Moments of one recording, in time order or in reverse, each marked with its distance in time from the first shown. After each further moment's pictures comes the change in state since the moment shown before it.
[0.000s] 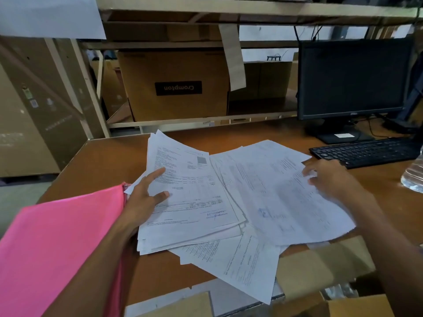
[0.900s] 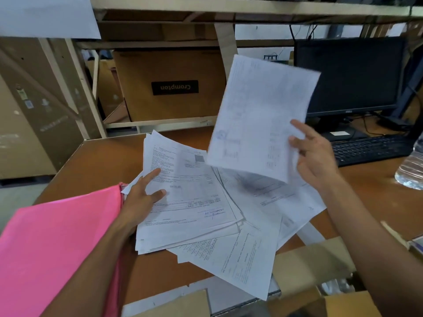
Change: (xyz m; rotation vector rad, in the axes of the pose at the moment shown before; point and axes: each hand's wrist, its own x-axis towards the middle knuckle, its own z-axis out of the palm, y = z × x) left_hand -0.002 0.004 0.002 -0.018 0.035 -0.063; right_hand 0.002 -0.056 -0.005 1.538 0.065 -0.132
